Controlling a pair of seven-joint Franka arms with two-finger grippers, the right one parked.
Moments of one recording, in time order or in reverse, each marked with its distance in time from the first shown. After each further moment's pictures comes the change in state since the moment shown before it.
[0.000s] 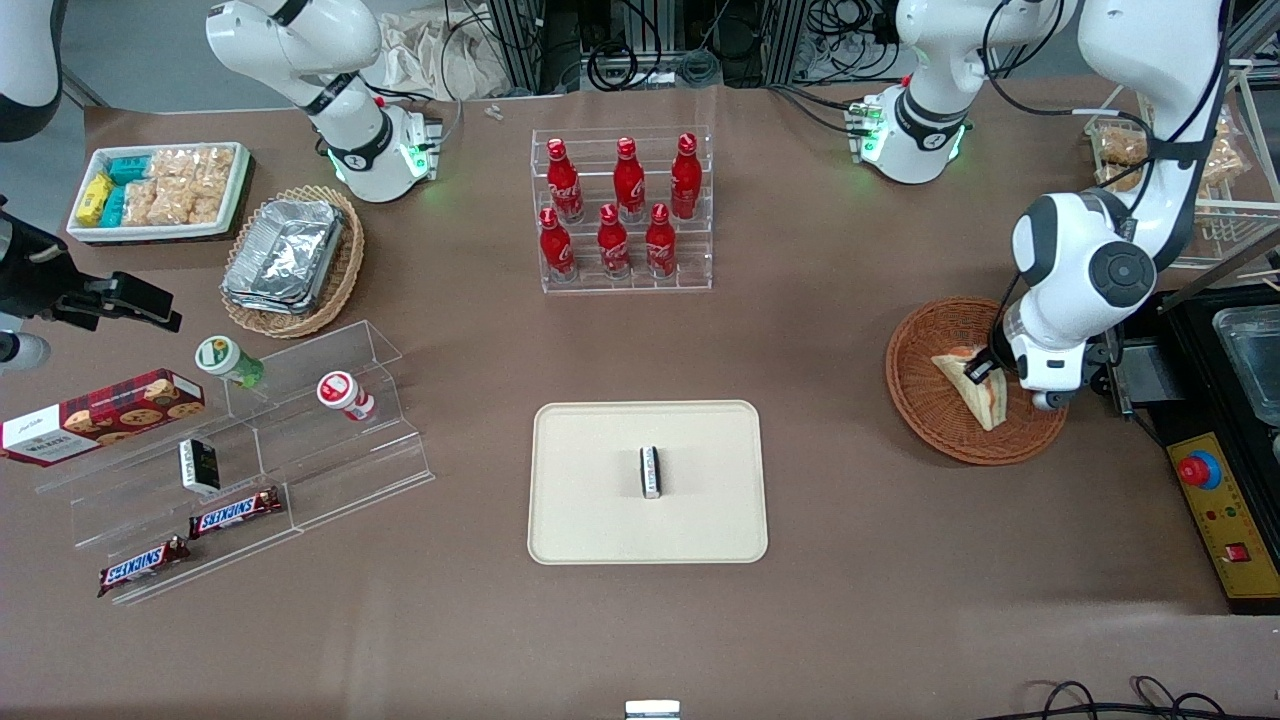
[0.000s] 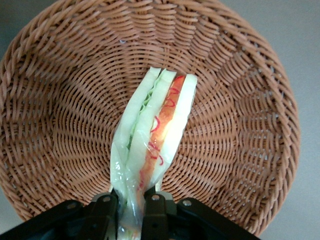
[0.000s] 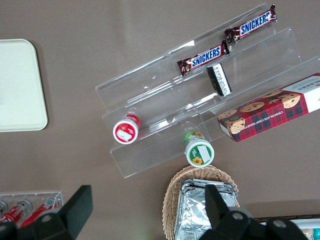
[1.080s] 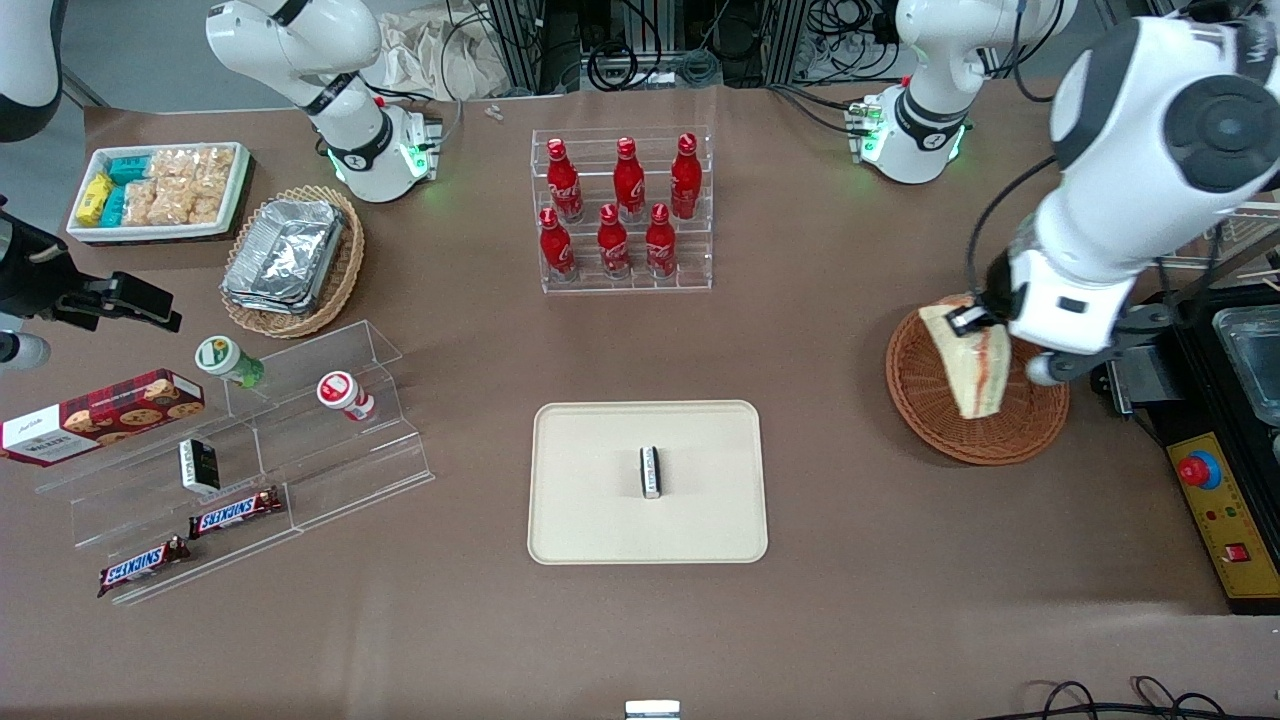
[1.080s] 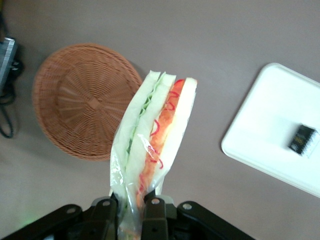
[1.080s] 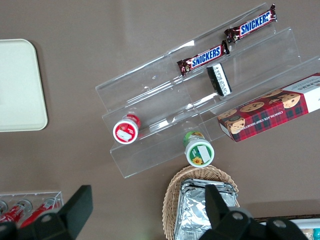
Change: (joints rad) arm -0.017 -0.014 -0.313 0.797 0.008 -0.854 0.013
